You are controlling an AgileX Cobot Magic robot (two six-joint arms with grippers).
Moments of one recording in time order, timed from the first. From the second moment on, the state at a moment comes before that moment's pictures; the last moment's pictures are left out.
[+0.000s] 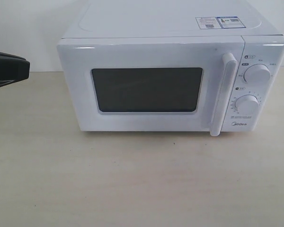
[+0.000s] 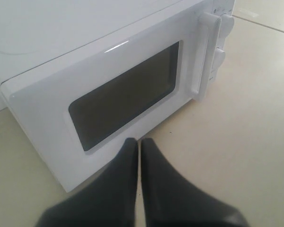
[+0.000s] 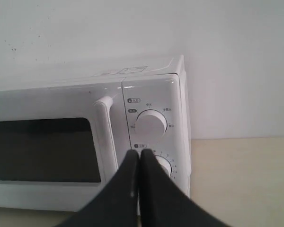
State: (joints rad) left arm -0.39 0.83 -0.74 -0.67 0.52 0.80; right arm 0.09 0.01 0.00 0.99 -0.01 -0.86
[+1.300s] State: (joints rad) left arm -0.39 0.83 -0.74 -0.67 0.52 0.80; right arm 0.09 0.01 0.00 0.01 0.24 0.03
